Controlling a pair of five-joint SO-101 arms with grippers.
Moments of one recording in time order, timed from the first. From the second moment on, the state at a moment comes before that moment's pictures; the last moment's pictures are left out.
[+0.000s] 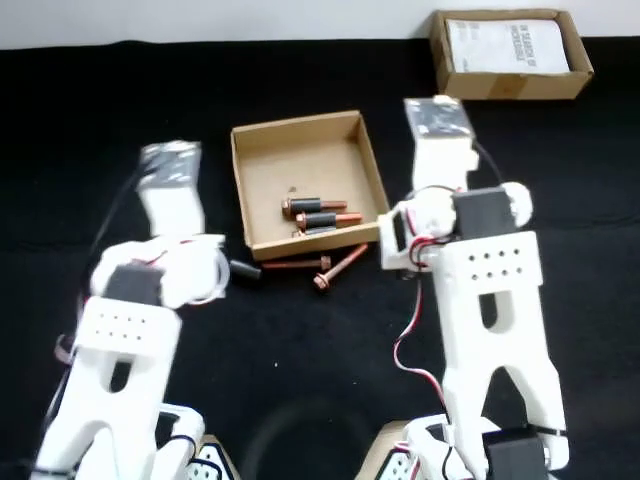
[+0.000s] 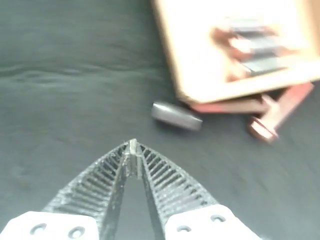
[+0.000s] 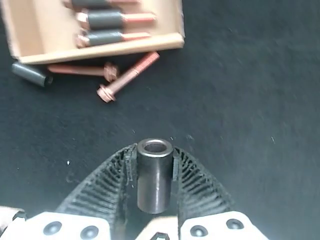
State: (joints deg) left arm 4.1 -42.8 46.0 63.8 11.7; right arm -16.4 -22.0 4.4 96.8 -5.6
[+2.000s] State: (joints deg) left arm 13.5 44.2 -53.0 100.5 23.8; right arm 8.1 -22.9 27.9 72.7 1.2
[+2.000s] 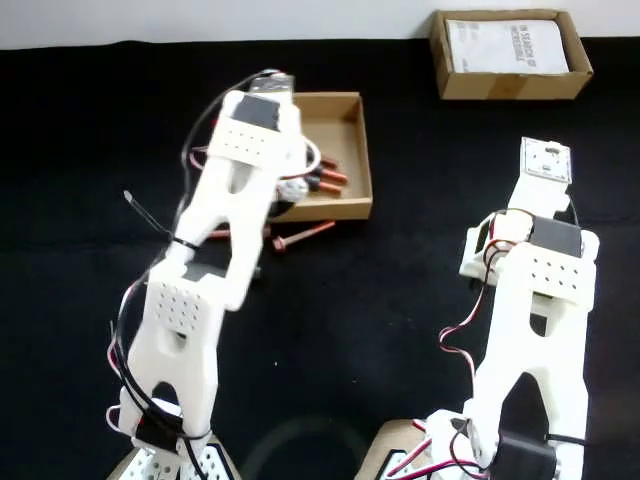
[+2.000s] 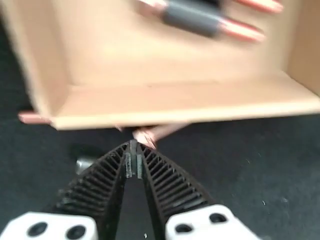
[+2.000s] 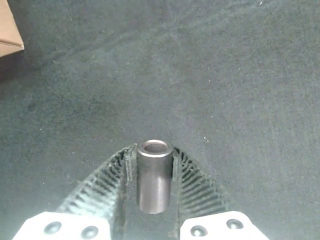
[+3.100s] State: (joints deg) left arm 20.4 39.7 -34.6 90.9 81.7; right arm 2.6 -22.9 28.2 71.2 1.2
